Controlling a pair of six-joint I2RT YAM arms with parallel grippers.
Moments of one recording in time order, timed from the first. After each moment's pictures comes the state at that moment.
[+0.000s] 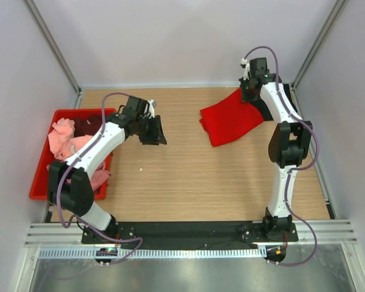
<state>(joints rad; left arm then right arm) -0.39 1.56 1.30 -0.70 0.30 -0.44 0.09 2.15 1.99 -0.75 -0.05 -0.02</state>
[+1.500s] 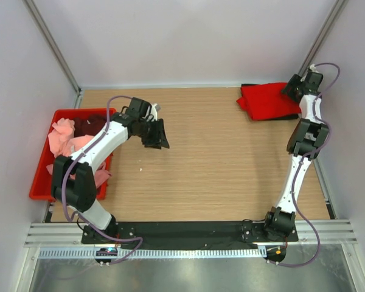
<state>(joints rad) -0.39 1.61 1.30 -0.71 0.38 -0.42 -0.37 2.68 2.44 -0.34 -0.22 0.31</state>
